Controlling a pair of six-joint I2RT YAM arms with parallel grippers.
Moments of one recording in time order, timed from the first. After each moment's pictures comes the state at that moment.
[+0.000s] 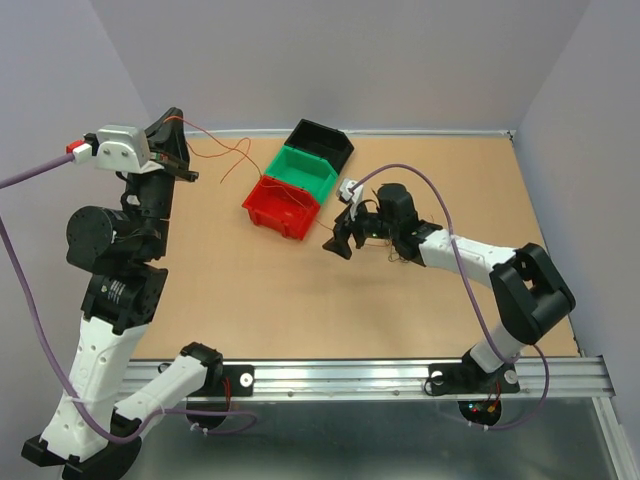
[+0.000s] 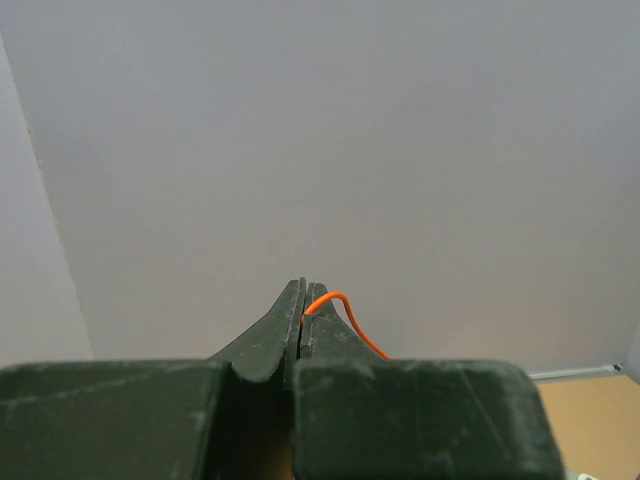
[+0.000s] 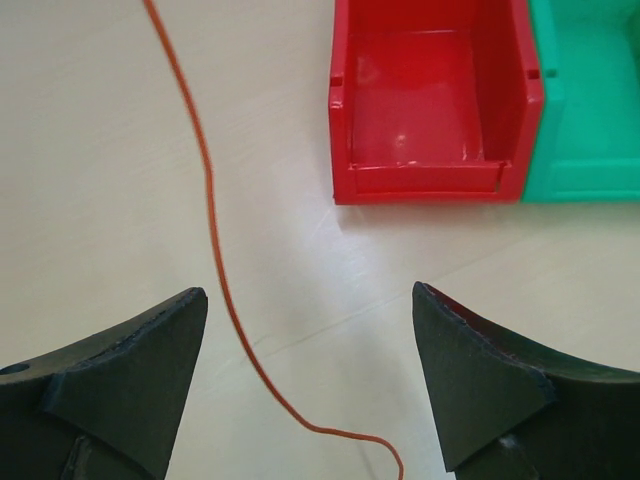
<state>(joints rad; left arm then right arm) -0.42 0.84 1.32 0.02 -0.22 0.09 0.60 1.59 0.94 0.28 -0.55 -0.13</state>
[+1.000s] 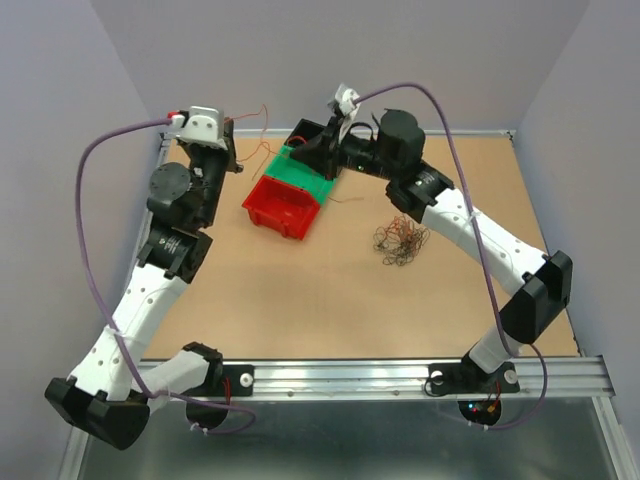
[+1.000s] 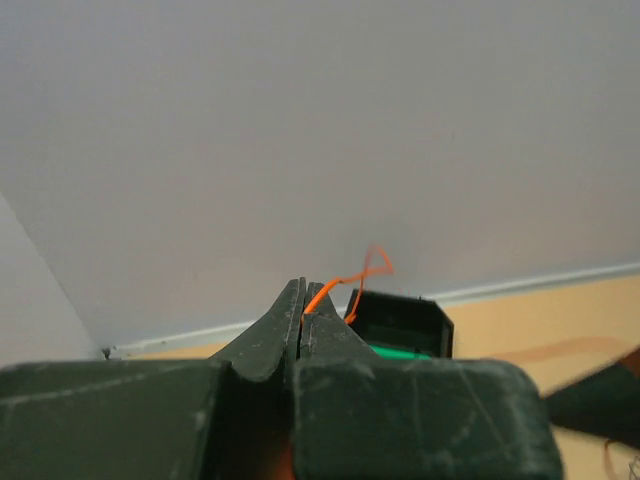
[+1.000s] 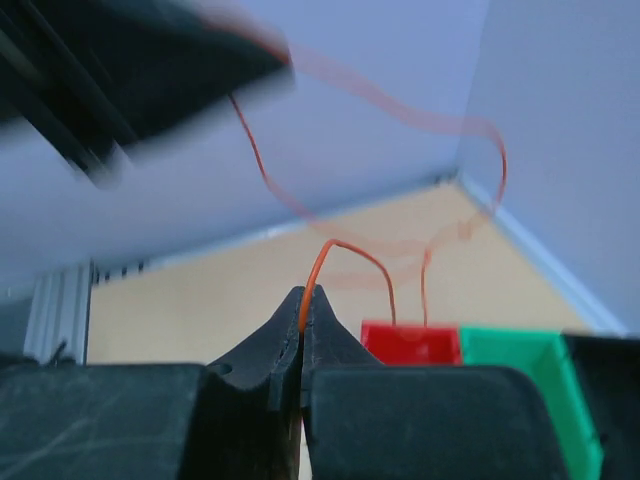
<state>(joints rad) -0.42 0.99 1.17 0.13 -0.22 0.11 0.68 1.62 1.57 0.09 -0.55 0.07</state>
